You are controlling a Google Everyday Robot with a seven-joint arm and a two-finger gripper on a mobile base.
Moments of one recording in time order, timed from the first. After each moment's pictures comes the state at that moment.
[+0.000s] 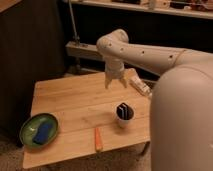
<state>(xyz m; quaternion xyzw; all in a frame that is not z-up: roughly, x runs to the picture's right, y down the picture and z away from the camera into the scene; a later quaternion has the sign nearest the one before) 0.060 0.000 0.733 -0.19 0.27 0.68 0.65</state>
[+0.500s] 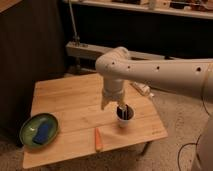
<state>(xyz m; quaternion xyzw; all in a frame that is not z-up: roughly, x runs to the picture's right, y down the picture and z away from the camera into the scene) 0.020 0.094 0.664 -0.25 0.25 0.69 0.64</state>
